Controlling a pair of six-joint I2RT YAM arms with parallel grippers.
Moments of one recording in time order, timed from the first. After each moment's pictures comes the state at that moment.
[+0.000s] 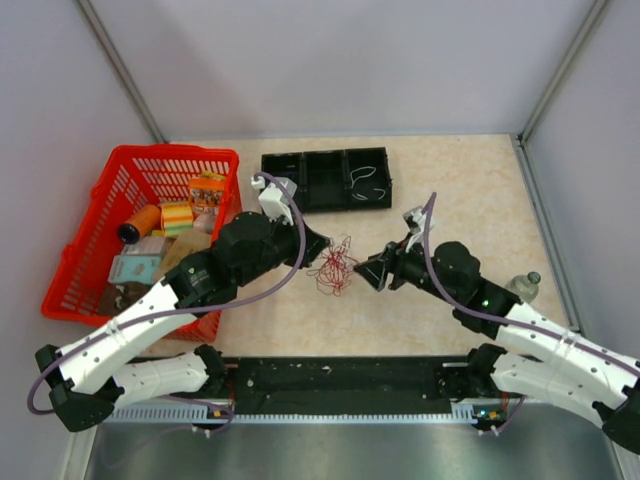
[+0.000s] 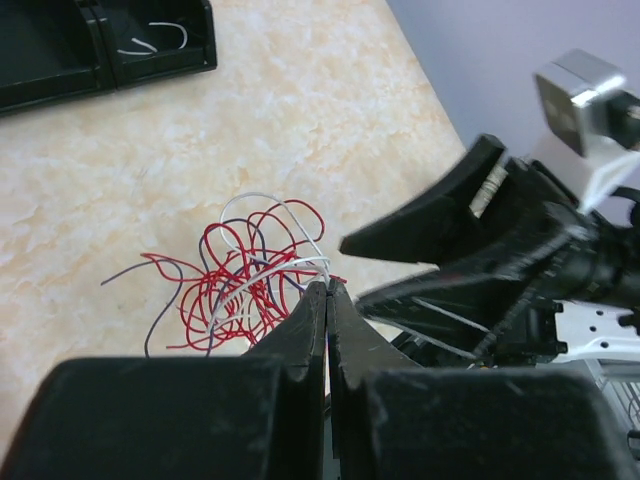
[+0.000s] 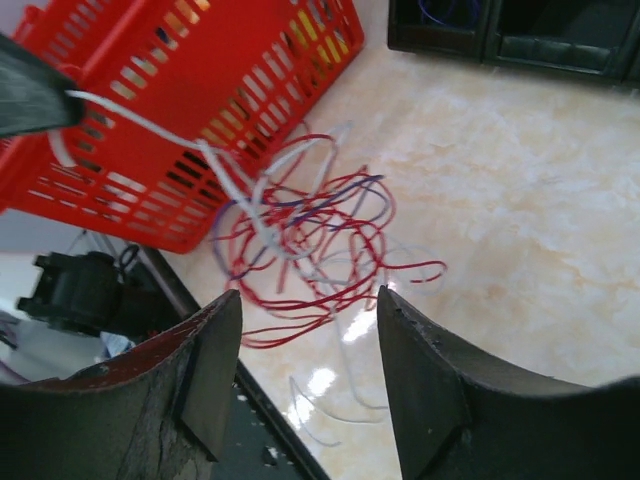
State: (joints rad) left arm -0.93 0.98 1.10 -0.41 -0.11 -0.61; right arm 0.81 0.84 0.60 0.03 -0.10 0.49
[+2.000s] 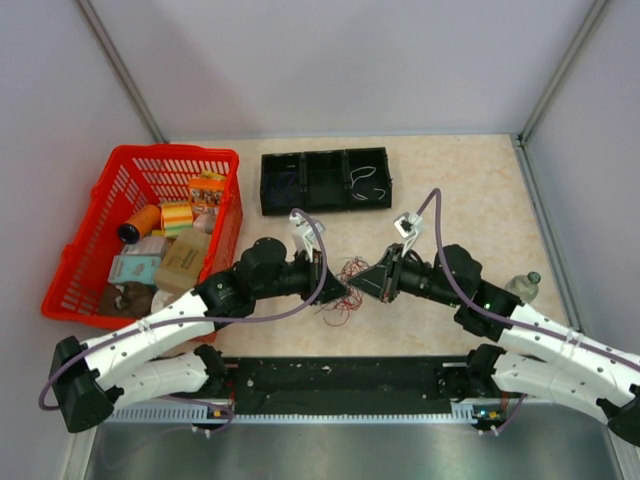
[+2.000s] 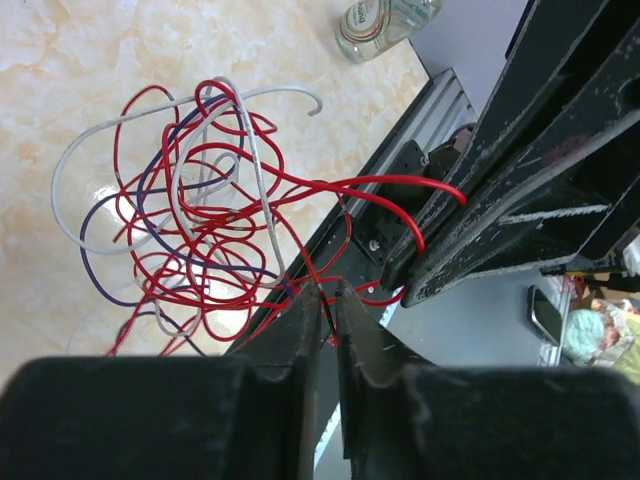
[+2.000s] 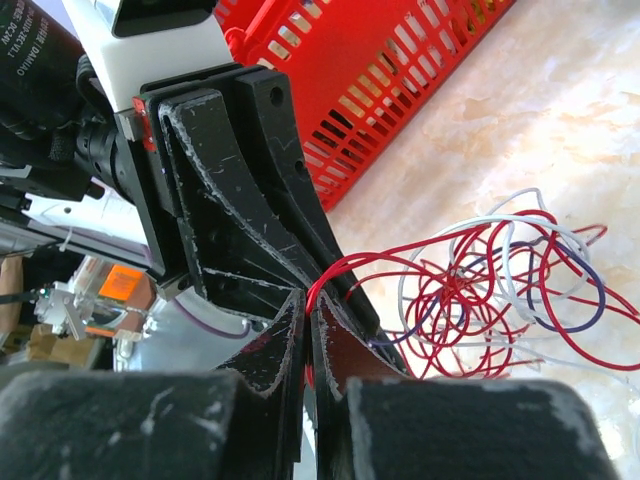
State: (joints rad) left arm -0.92 0.97 0.74 -0.13 0.30 -0.69; right arm 0.92 0.80 0.63 0.05 -0.23 0.74
